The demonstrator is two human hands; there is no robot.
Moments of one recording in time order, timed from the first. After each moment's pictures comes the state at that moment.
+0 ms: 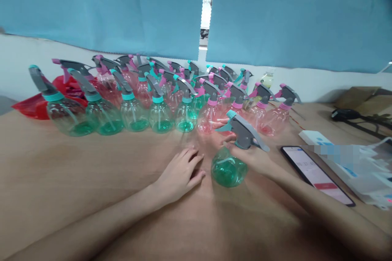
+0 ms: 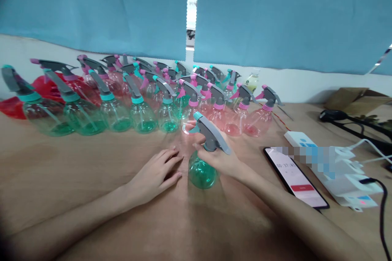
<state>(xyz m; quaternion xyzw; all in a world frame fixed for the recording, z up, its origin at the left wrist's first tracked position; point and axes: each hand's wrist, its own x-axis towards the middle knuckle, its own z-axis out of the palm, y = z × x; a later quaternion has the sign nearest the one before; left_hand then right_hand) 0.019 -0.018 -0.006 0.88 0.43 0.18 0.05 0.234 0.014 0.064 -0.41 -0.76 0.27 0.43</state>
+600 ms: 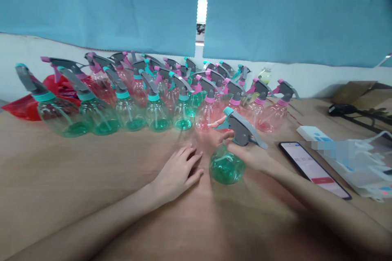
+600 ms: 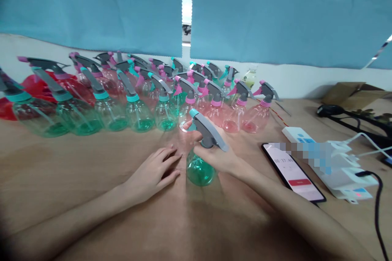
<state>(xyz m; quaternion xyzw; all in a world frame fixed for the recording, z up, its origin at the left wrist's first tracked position) 0.018 -0.017 -0.004 0.88 0.44 0.17 0.05 0.233 0.015 0.067 -0.37 -0.75 0.32 0.45</state>
